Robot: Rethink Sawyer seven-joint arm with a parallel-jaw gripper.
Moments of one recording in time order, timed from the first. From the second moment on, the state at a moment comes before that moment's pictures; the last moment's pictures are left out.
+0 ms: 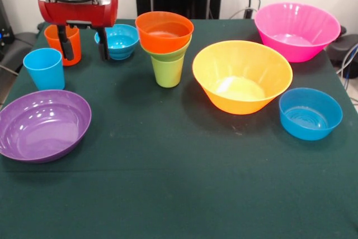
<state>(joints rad) -0.78 -0.64 0.61 1.40 -0.61 1.01 1.76</state>
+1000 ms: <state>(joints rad) -0.78 -0.64 0.57 1.35 -0.65 1.03 1.76</state>
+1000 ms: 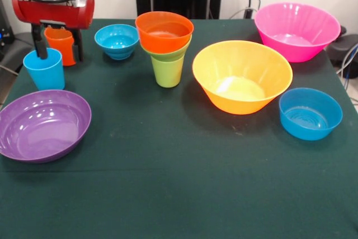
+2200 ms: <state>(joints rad) -0.71 -0.58 0.47 1.32 -0.69 1.07 1.76</state>
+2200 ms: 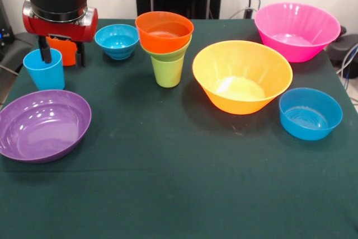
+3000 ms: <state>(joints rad) -0.69 -0.58 0.43 1.29 -0.70 1.07 1.76</state>
